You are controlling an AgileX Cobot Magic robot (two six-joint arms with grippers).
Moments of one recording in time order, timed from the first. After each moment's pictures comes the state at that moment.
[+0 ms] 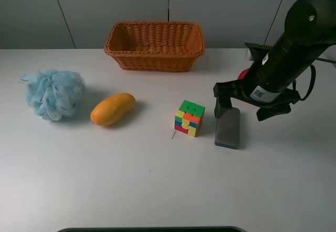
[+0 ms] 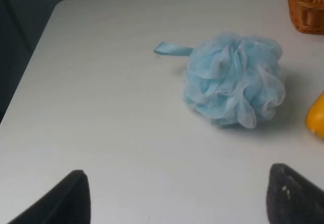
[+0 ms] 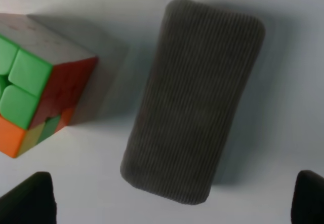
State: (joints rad) left arm 0.06 0.00 -0.51 0.03 1.08 -0.02; right arm 0.38 1.63 -0.83 0.12 0.70 0.28
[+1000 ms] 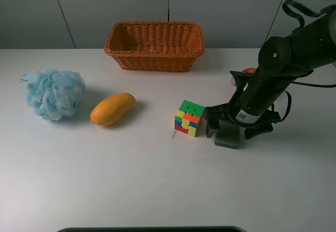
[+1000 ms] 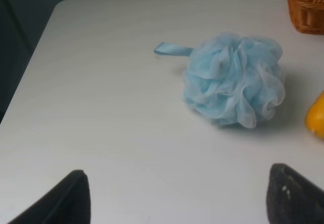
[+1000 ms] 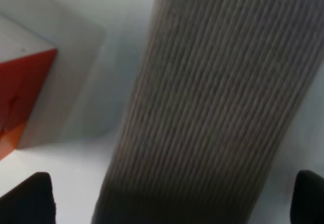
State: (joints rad) left arm 0.06 0.00 -0.51 0.03 1.08 -0.02; right arm 0.39 1.85 -0.80 0.20 0.53 0.19
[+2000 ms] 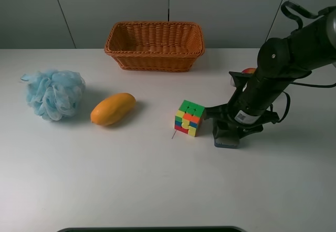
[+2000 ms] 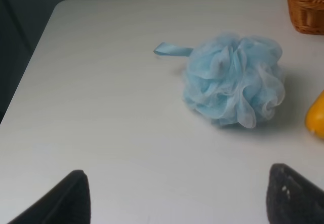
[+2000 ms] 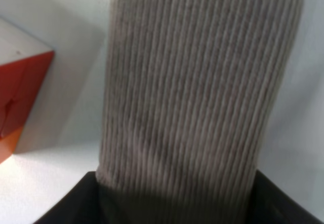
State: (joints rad) left arm 0.06 0.00 -0.51 0.03 1.08 -0.02; right arm 0.39 1.85 -0.80 0.22 0.52 0.18
